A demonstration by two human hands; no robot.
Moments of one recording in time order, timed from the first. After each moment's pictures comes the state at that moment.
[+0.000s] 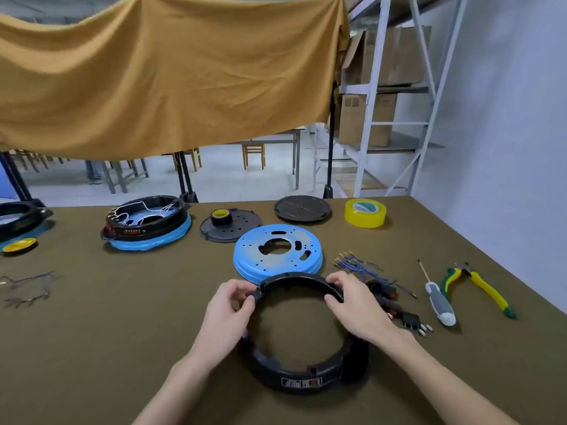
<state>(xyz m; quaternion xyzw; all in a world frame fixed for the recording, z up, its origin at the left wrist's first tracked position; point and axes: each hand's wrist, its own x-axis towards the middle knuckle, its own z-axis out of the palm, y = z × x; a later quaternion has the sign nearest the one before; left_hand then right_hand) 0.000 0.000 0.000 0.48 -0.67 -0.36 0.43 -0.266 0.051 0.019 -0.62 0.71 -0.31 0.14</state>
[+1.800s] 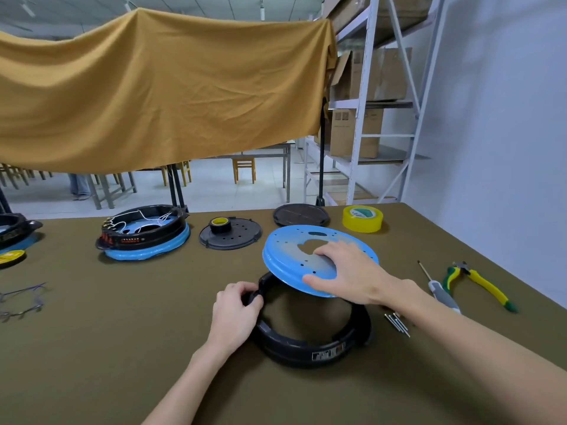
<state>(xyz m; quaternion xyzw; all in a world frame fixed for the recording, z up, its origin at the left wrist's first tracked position) -0.002 -0.032 -0.013 0.54 -0.70 -0.30 0.37 -0.257 0.026 0.077 -0.75 0.63 -0.19 0.03</state>
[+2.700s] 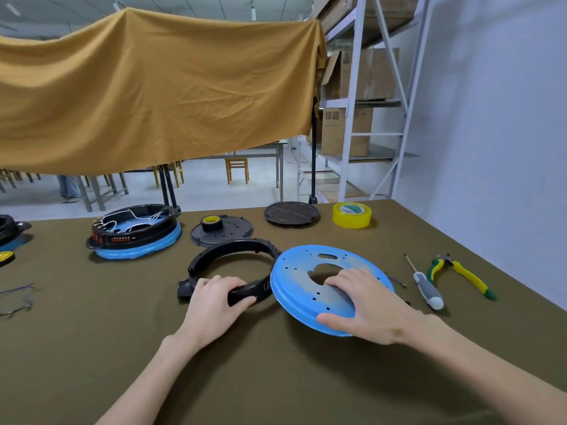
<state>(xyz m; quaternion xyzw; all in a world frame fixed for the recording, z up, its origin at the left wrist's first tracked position) 0.026 -0.040 -0.005 0.42 -0.85 -0.04 0.31 -0.276 0.098 0.043 -0.76 0.63 -0.17 0.02</state>
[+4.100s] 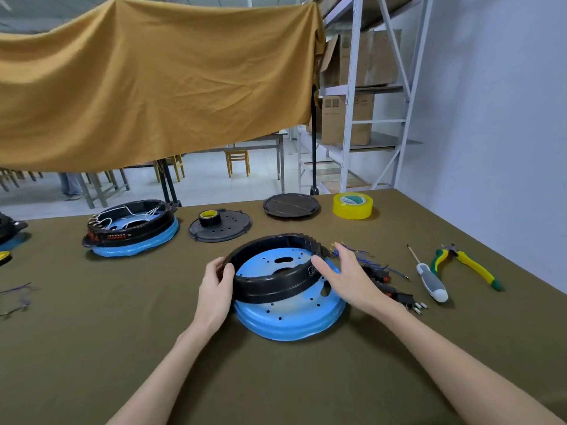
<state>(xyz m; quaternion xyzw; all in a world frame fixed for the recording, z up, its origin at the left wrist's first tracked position) -0.004 -0.045 -0.005 0.51 -0.60 -0.41 0.46 -0.270 0.035 0.016 -0.55 0.67 -0.41 0.28</state>
